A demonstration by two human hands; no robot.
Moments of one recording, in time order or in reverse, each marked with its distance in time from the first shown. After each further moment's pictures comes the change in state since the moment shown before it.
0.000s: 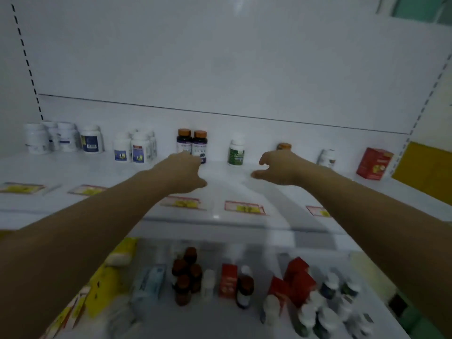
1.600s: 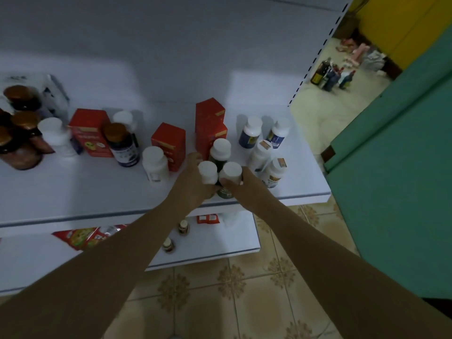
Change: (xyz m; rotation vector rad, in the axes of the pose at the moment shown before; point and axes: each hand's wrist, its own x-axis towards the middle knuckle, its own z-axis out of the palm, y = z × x) left_hand -0.020 0.280 0.439 -1.042 -0.288 -0.180; right_hand -0.151 0.245 0.404 0.946 -0.290 0.520
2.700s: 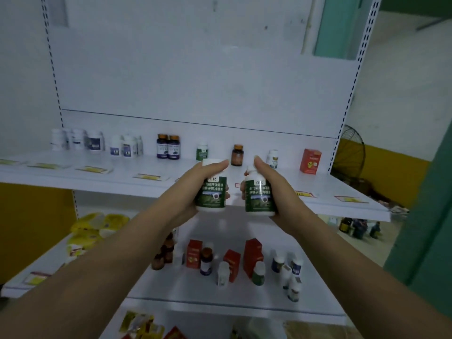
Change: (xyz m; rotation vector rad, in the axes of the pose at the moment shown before) left_hand -0.293 0.281 -0.250 -0.606 -0.006 0.343; right_hand -0.318 -0.307 -0.099 0.632 -0.249 -0.636
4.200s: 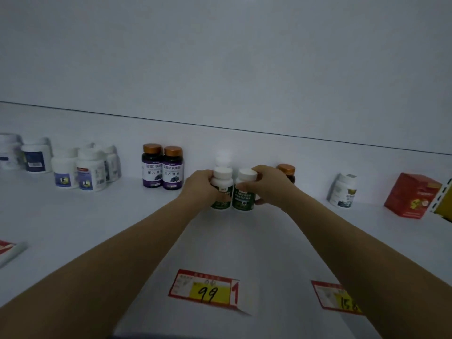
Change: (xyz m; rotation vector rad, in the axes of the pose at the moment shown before) left_hand 0.341 -0.046 -0.166 0.704 0.281 -0.071; right_hand 0.397 0.078 -0.026 -0.835 0.152 0.141
